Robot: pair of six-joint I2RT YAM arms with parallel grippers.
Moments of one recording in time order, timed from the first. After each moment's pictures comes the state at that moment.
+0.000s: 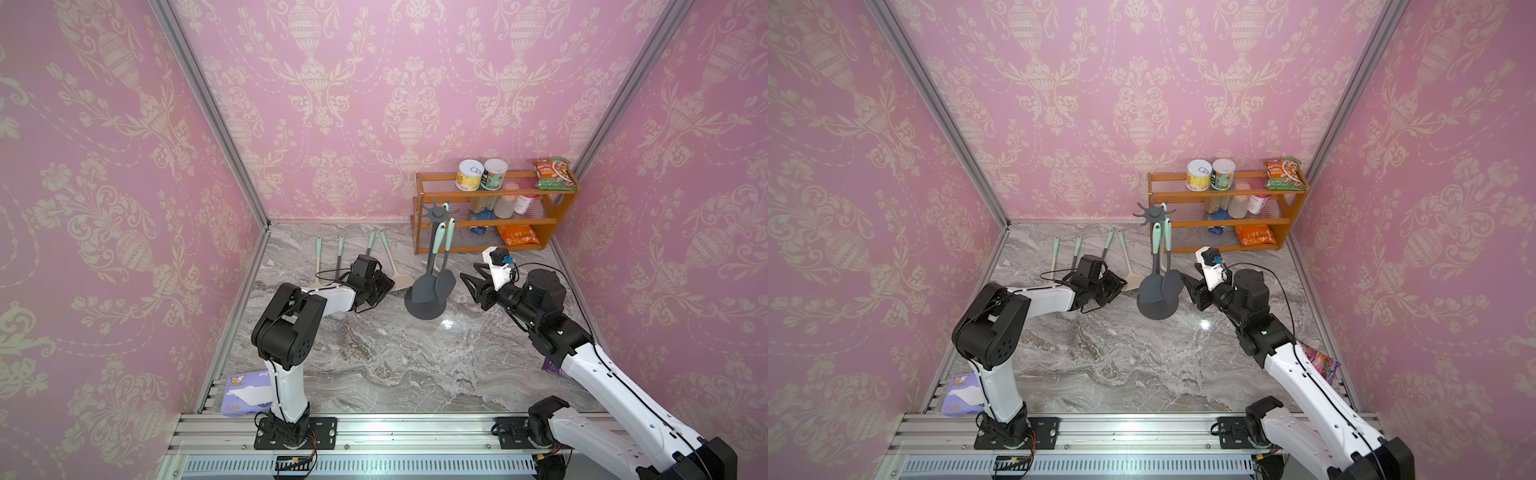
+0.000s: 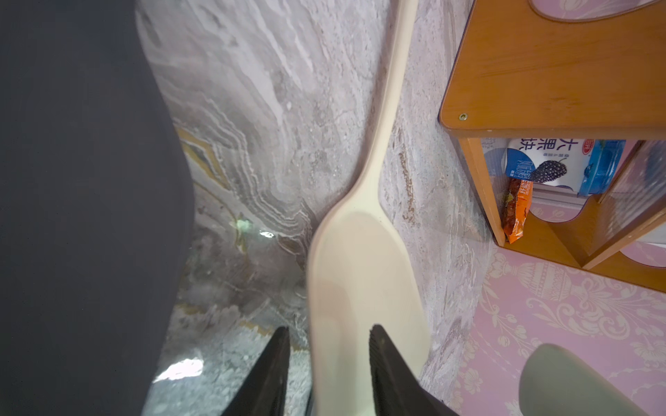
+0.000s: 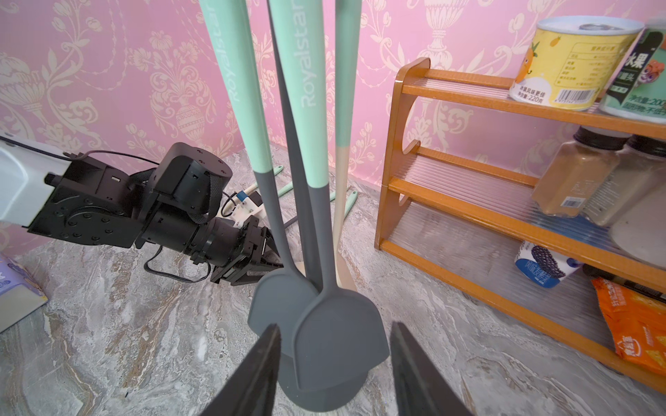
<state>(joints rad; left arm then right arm) -0.41 1.90 1.03 0.11 0.25 -1.19 0.35 0.93 0.72 0.00 -0.25 -0.05</state>
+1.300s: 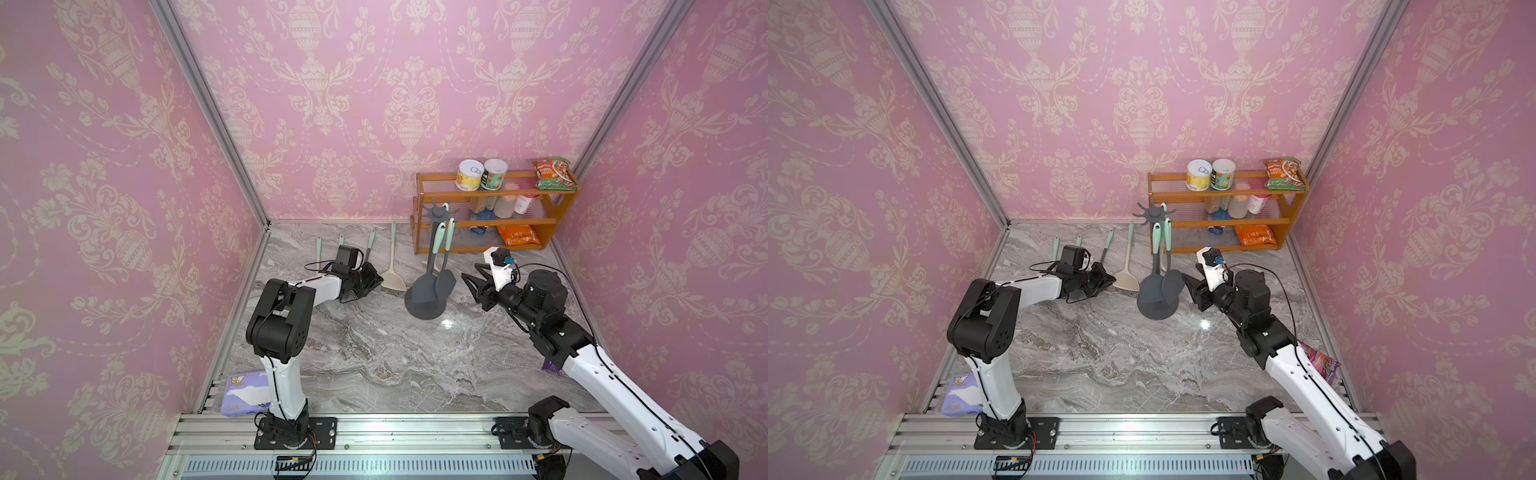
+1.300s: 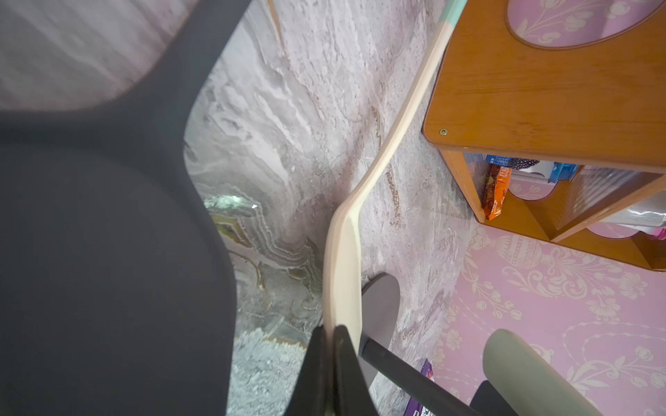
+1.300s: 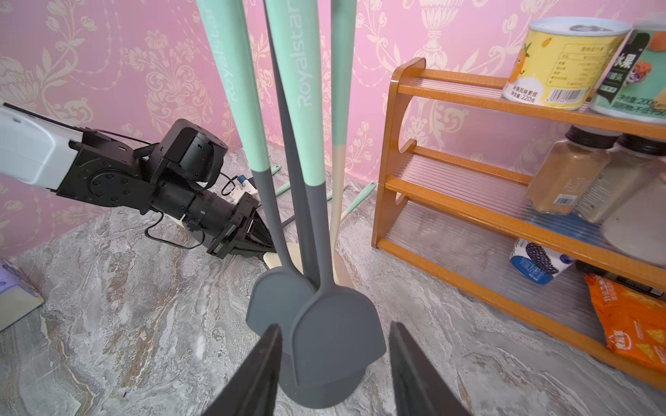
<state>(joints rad) -0.26 1.92 1.11 0.00 0.48 -1.04 0.35 0.92 0.72 -0.01 -0.24 -0.05</state>
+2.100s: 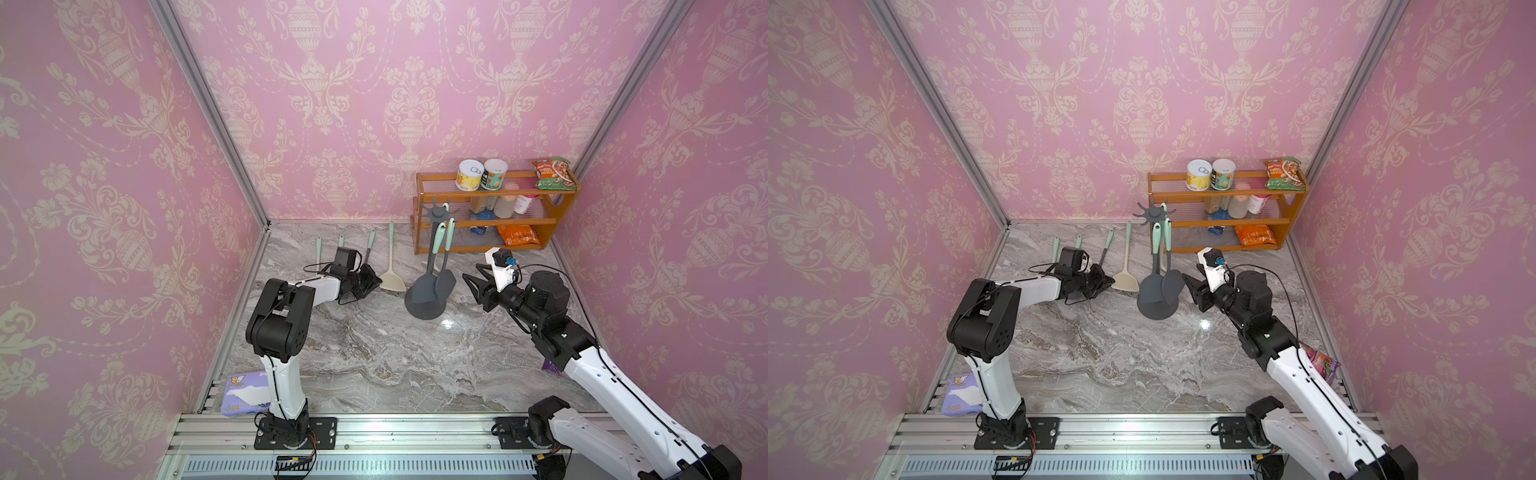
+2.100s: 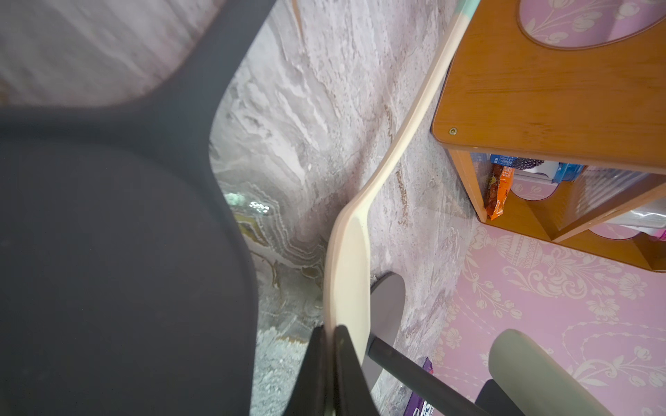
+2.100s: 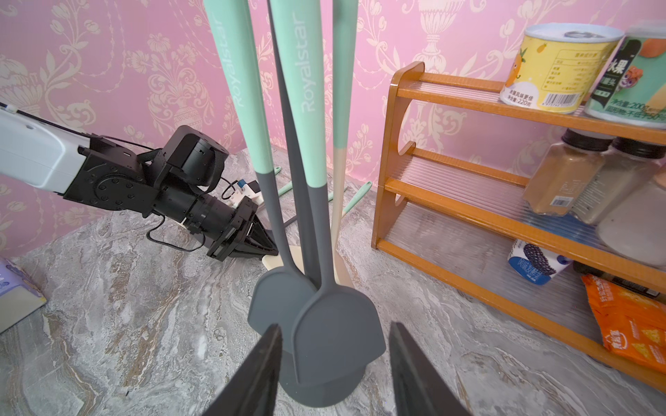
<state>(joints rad) -0.24 1.93 1.09 0.01 0.49 -1.04 0.35 0.90 0.72 -0.02 -0.24 -0.05</state>
